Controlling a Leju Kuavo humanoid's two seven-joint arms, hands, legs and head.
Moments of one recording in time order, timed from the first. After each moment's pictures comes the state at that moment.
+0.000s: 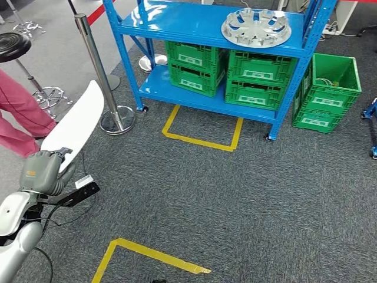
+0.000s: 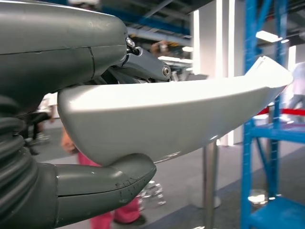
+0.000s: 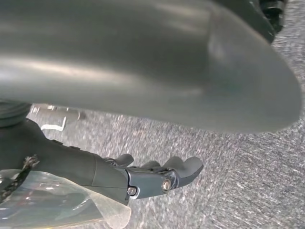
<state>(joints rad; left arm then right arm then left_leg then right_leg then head) -0.12 0.41 -0.16 -1.59 -1.13 0.34 -0.04 -0.08 0.09 1.54 0.00 -1.45 -0.16 -0.33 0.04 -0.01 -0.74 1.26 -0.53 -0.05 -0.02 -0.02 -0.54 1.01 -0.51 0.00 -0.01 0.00</state>
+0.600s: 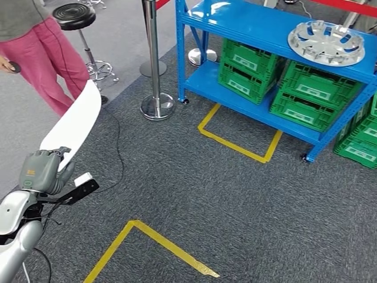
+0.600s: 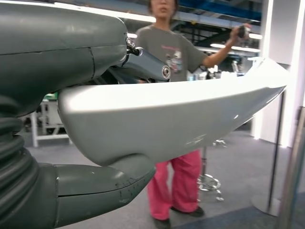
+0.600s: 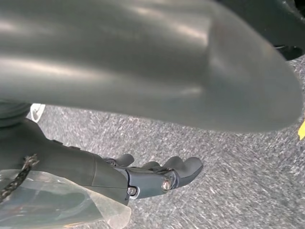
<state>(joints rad) -0.12 0.41 -0.14 -1.59 -1.14 0.34 -0.04 -0.08 0.09 1.55 0.00 -1.44 -0.15 -0.33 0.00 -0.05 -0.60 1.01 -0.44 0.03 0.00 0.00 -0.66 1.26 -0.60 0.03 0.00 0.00</state>
